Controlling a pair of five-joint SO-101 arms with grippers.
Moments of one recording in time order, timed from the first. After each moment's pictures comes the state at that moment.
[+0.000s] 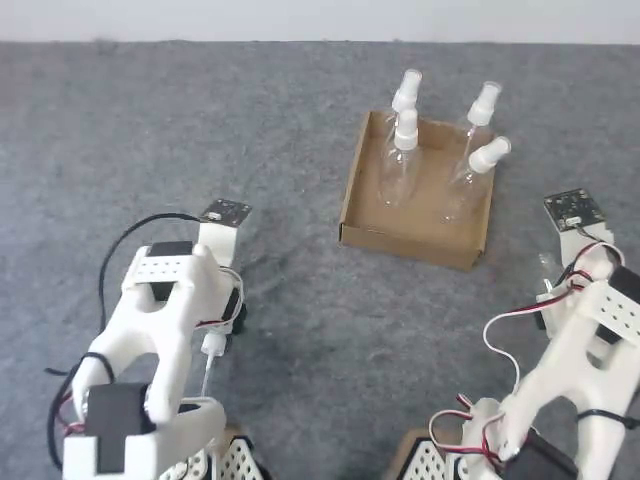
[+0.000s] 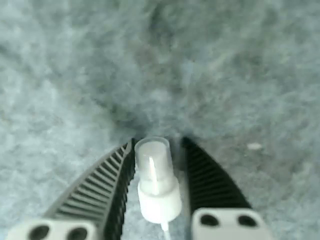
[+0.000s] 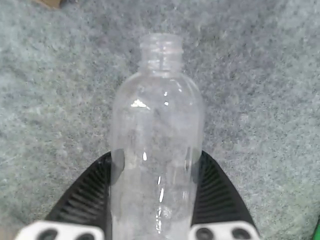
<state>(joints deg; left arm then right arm) -7.9 -11.4 55.0 63.6 -12.8 33.3 -27.5 44.3 65.7 47.9</state>
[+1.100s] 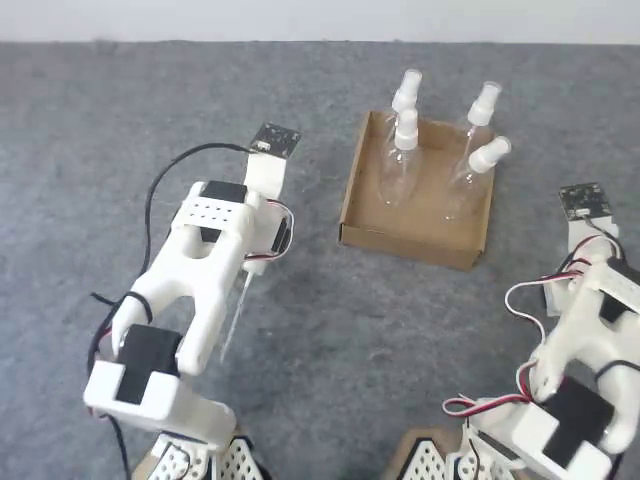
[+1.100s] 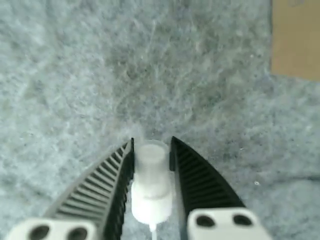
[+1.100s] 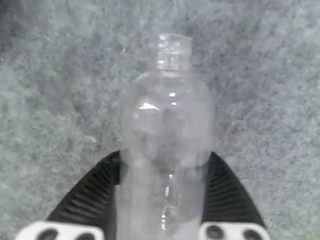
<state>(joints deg) 4.9 4.4 27.3 60.3 -3.3 33.3 -8.4 42.5 44.7 40.8</state>
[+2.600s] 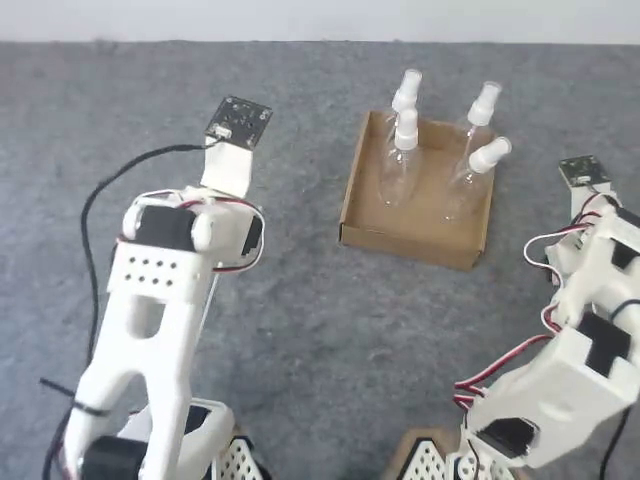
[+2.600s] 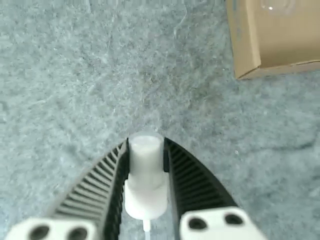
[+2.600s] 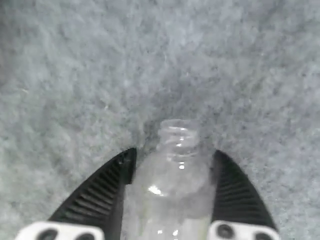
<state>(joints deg) 2.9 -28.2 30.0 75.0 -5.8 30.5 16.6 14.9 54.2 40.6</state>
